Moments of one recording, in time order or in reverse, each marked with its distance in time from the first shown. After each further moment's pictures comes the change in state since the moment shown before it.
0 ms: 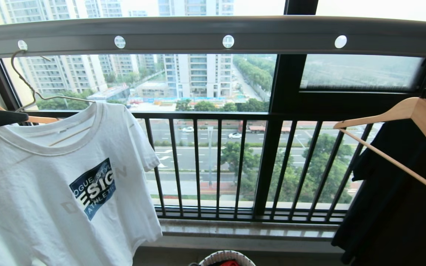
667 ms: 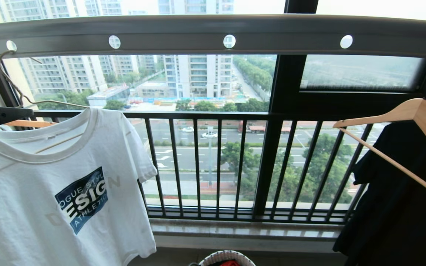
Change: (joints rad) left arm 0.028 0.080 0.075 -0.236 -0.005 -0.020; right arm 0.000 0.000 0.000 0.000 0.000 0.000
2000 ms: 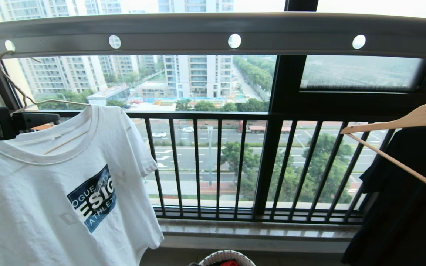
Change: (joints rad) left arm -0.046 0.074 0.081 -0.153 -0.140 -0.085; right arm 0.000 0.000 0.000 0.000 0.000 0.000
